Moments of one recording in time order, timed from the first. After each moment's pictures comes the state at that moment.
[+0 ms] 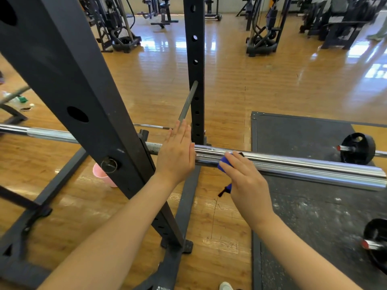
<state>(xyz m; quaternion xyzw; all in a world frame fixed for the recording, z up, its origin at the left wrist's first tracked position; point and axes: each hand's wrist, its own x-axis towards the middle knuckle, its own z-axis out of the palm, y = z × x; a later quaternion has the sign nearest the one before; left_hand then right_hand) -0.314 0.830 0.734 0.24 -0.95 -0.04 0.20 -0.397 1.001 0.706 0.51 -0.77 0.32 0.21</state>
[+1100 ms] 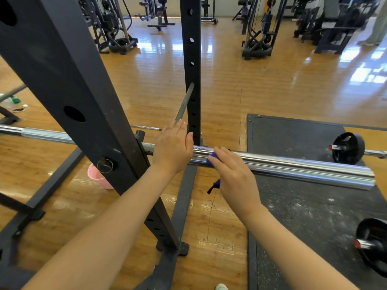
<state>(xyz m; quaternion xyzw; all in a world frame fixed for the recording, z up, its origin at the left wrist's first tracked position) -0.323 0.825 0.747 0.27 -0.94 -0.06 0.19 -0.399 0.988 0.708 0.53 -0.76 0.31 0.19</state>
